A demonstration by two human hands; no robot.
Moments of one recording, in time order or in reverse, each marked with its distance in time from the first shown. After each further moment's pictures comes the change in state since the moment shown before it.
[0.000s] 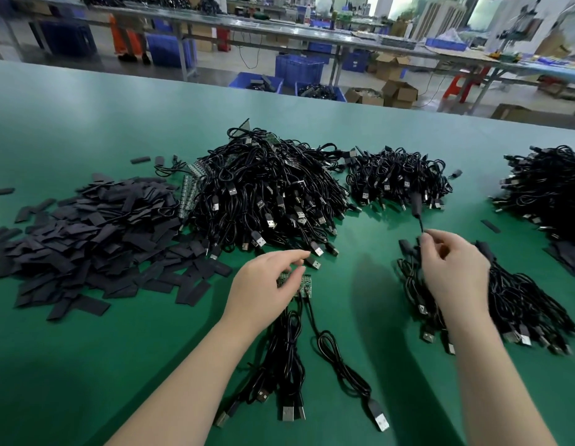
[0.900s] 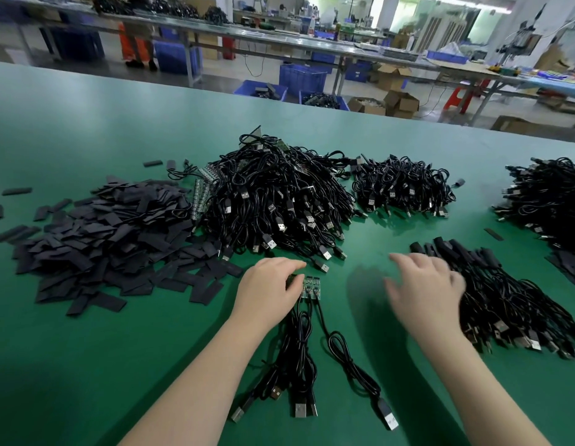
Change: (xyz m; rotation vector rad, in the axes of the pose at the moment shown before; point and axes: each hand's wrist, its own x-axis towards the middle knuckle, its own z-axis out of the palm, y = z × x) left_hand 0.003 -0.016 0.003 0.207 -0.105 -0.071; right_hand -0.033 -0.005 0.028 -0.658 -0.154 -0.300
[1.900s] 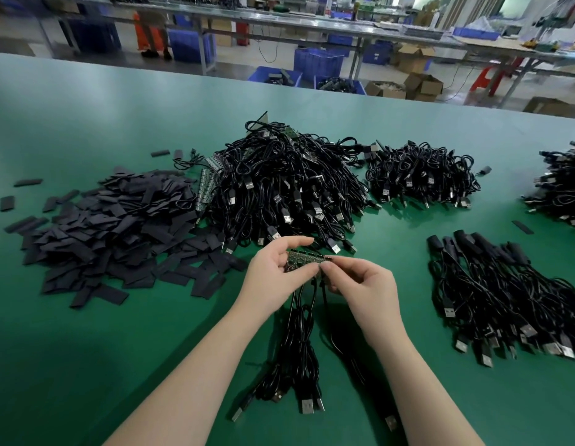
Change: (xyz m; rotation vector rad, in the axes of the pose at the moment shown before) left_hand 0.001 0.009 -0.010 -0.704 -0.009 -0.240; right_hand -0.017 -0.070 0.024 1.400 -0.191 0.062
